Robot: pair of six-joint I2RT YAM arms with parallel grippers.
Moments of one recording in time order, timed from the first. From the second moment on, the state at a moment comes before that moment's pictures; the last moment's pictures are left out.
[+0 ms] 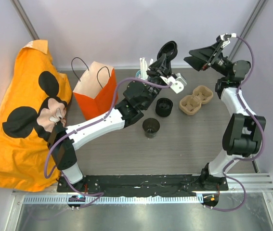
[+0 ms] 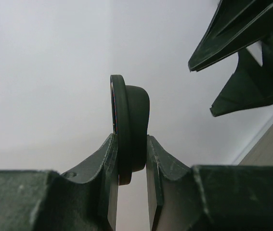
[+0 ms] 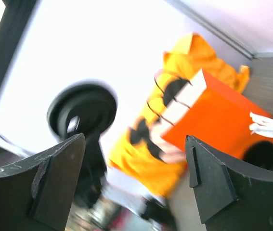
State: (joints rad) left arm -0.98 1.68 1.51 0.58 -0.27 0.98; right arm -0.15 1.65 1.33 1.01 -1.14 1.61
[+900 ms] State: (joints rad) left arm -1.03 1.76 1.46 0.75 -0.18 0.97; right arm -0.17 1.46 1.08 1.32 -0.82 2.02
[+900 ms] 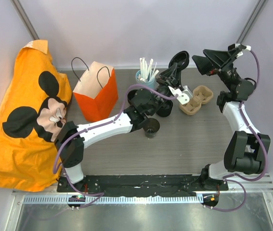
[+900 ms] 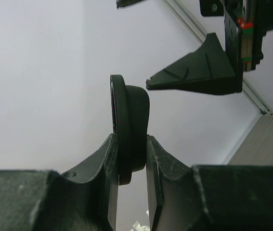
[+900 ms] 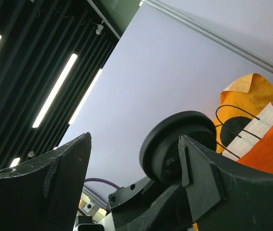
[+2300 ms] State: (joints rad) left arm -1.07 1.84 1.60 0.77 -0.14 0.97; right arm -0.16 1.37 1.03 1.31 -0.86 2.02
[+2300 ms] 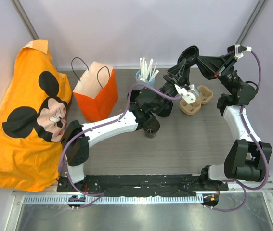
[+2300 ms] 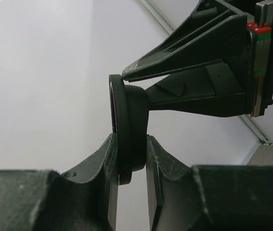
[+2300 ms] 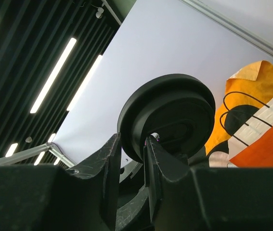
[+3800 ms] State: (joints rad) left arm -0.71 1.37 1.77 -0.47 -0.34 0.73; right arm -0.11 1.37 1.58 0.12 -1.03 0.97
